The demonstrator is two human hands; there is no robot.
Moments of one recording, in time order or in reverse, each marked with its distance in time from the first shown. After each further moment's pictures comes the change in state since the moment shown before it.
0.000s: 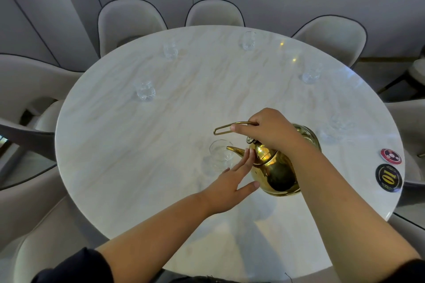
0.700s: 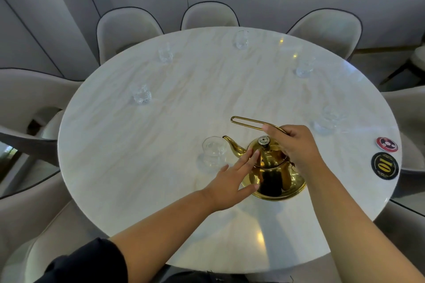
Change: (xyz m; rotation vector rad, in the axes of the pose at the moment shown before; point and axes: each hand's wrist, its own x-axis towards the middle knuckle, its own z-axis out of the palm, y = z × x) left_hand 0.014 0.004 0.026 0.230 0.003 0.023; right_hand -0.055 0.075 0.015 0.736 0.362 0.121
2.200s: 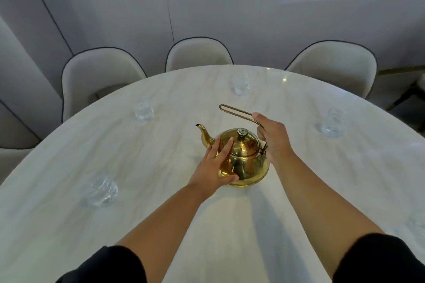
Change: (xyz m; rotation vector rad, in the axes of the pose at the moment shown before) left_hand 0.297 -0.201 -0.181 -0.017 0.250 -0.071; right_hand 0.390 0.025 0.088 0.415 0.207 0.187
